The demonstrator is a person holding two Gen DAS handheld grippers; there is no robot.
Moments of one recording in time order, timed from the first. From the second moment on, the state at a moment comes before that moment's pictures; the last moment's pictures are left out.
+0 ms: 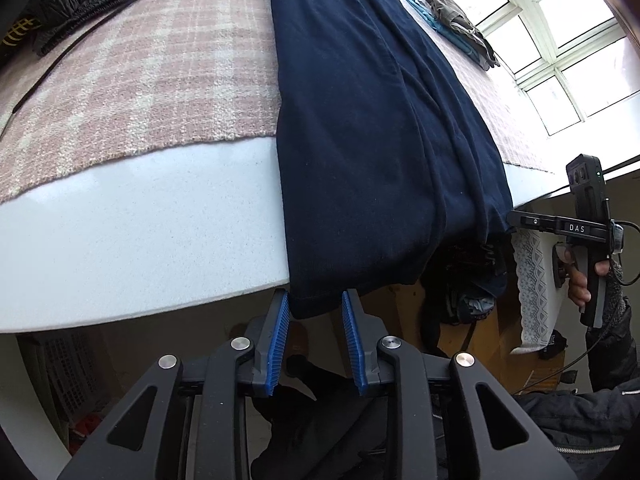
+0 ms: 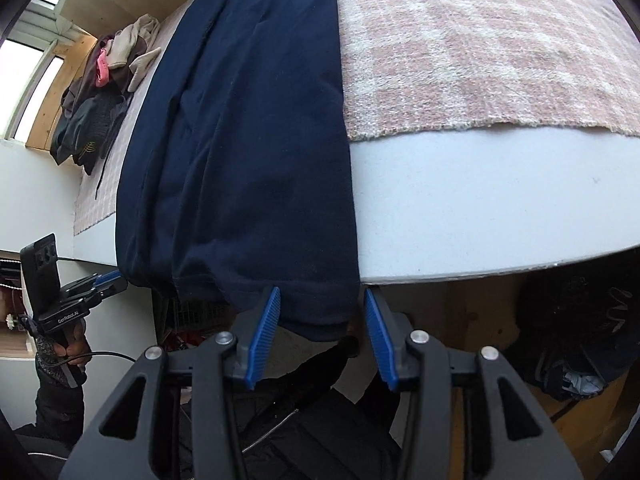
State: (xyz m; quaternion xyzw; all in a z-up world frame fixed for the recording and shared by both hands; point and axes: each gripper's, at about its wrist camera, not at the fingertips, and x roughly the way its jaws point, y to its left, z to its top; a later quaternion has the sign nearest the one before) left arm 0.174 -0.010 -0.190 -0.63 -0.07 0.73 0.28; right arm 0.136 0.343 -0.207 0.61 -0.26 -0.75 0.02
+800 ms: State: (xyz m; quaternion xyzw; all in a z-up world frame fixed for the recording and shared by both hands) left arm 0.206 0.077 -0.135 -0.55 0.02 0.79 0.27; right arm -0.052 0.302 -0.105 0.55 -0.12 -0.82 0.10
